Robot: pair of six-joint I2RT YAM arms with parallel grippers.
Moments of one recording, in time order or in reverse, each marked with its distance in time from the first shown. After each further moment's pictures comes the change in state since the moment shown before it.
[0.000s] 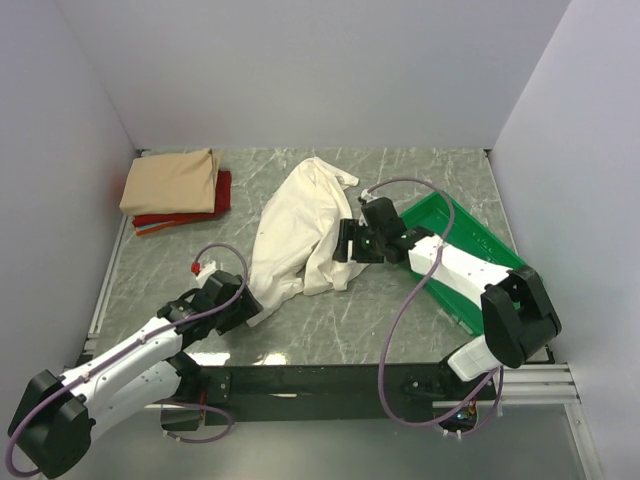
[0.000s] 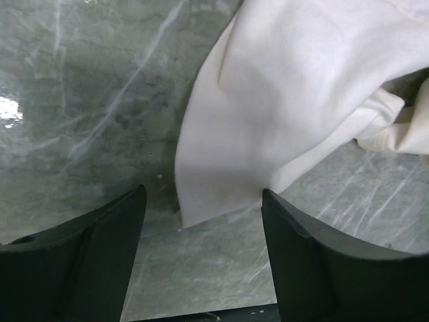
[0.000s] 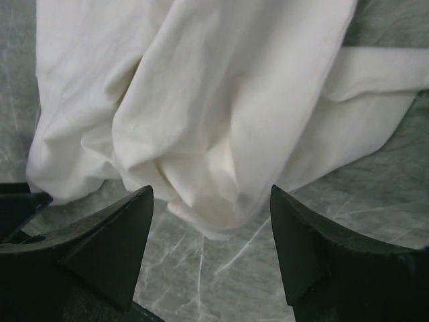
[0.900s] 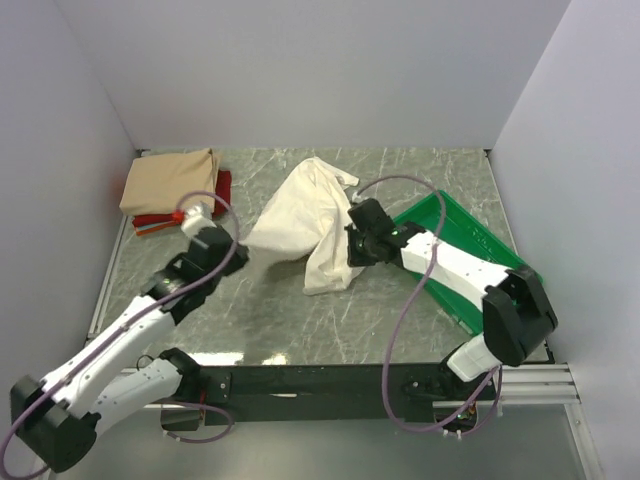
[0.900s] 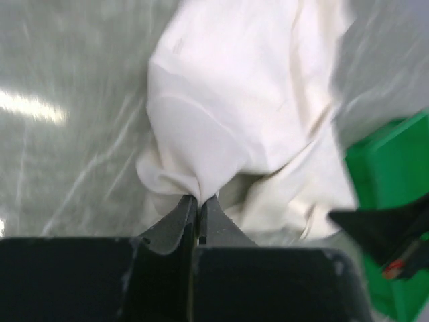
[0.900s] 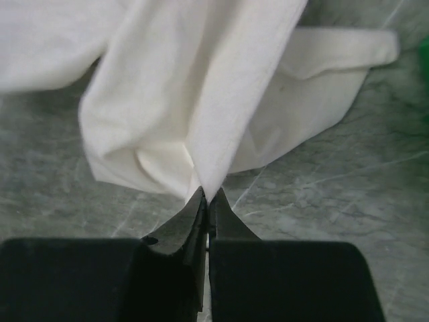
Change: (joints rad) left arm 0.027 0.080 0.311 0.067 -0.167 0.114; right arm 0.088 0.034 0.068 -0.177 0.144 -0.034
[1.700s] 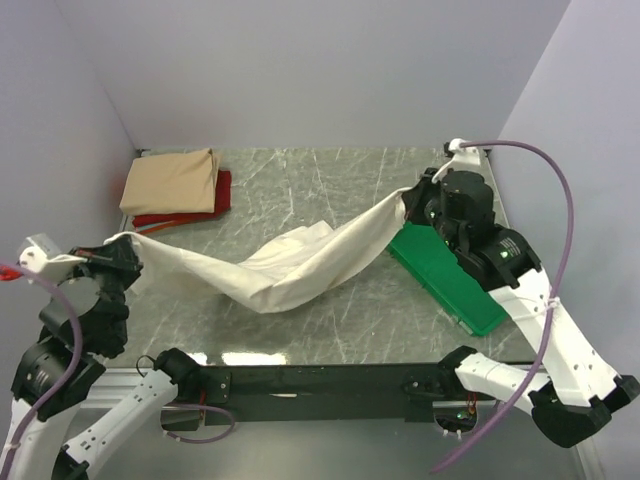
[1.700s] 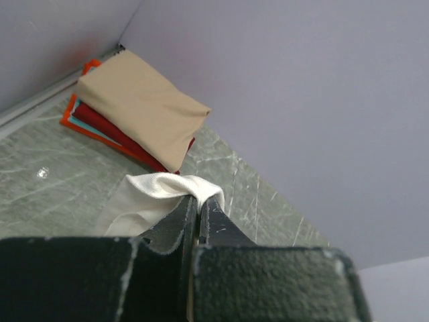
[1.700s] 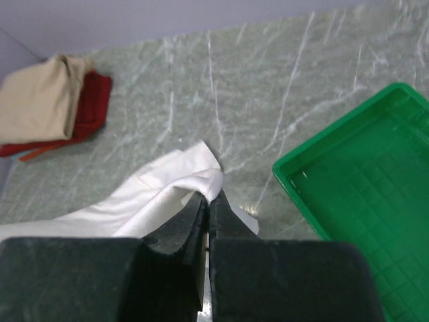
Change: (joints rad) left arm 0.034 -0.469 0.452 -0.384 -0.554 0.162; right arm -0.108 -0.500 0.281 -0.170 0.280 -0.051
